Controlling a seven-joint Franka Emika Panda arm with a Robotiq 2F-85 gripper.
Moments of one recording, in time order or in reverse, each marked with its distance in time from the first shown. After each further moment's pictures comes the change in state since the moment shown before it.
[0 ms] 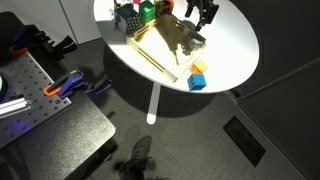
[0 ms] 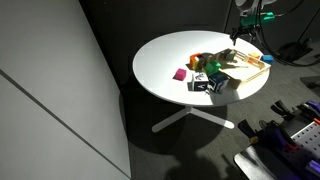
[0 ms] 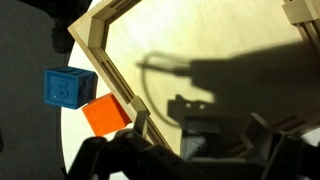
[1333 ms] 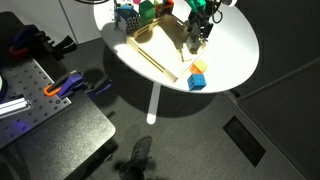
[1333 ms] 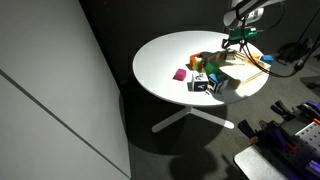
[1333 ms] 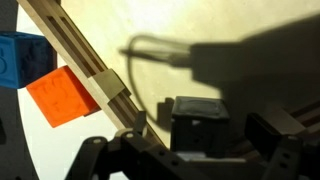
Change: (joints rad) arm 0.012 0.306 -0.020 0.302 0.000 0.044 0.076
